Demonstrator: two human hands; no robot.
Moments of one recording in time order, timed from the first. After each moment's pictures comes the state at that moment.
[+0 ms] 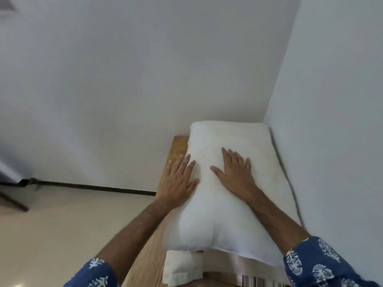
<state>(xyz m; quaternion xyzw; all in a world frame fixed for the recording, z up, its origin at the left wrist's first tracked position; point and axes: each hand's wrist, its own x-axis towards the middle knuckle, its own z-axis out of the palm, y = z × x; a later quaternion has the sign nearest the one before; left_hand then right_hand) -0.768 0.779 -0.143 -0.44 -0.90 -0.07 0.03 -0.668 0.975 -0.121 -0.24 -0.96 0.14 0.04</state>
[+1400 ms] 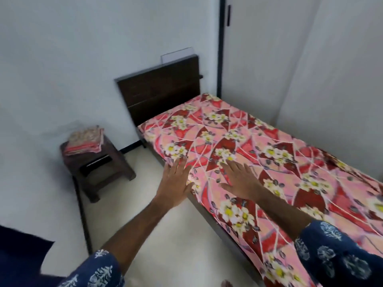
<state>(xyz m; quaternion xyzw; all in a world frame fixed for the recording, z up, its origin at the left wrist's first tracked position) 0.020 -0.107 -0.178 0.65 -0.76 0.04 0.00 -0.234 -0.190 -0.180 0.88 -0.46 -0.03 -0.08</state>
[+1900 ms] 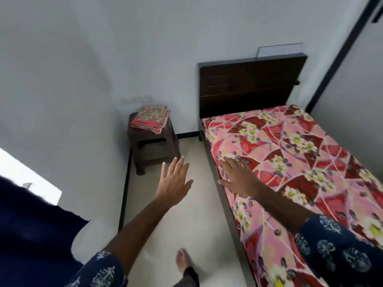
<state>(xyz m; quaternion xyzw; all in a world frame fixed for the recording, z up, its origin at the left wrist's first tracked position) 0.260 -0.175 -0.230 0.84 -0.54 0.04 0.04 0.079 -0.369 -0.207 0.97 -0.23 -0.06 -0.06</state>
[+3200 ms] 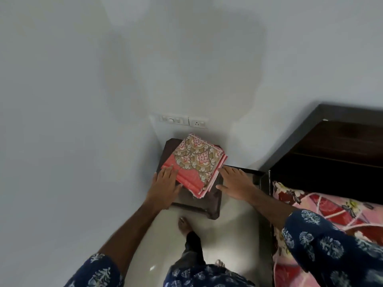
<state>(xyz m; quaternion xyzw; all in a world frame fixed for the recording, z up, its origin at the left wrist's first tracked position) 0.920 -0.460 -0.314 0.94 -0.31 -0.16 0.04 0.820 -0.726 -0.313 0.97 -0.06 -0.20 -0.11</state>
